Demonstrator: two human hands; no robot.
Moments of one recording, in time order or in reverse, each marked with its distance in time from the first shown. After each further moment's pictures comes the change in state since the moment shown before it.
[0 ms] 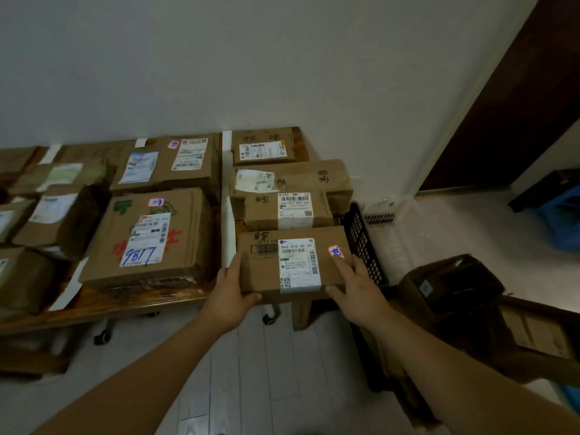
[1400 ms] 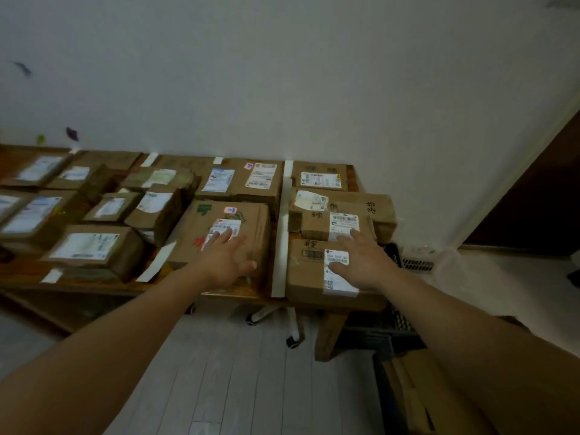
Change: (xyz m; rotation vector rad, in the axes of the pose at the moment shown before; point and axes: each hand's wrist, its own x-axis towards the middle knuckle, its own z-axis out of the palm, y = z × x) left_hand -0.041 0.000 -0.145 0.459 0.089 -0.048; right_hand 0.015 -0.132 -0.055 -0.441 -0.064 -0.244
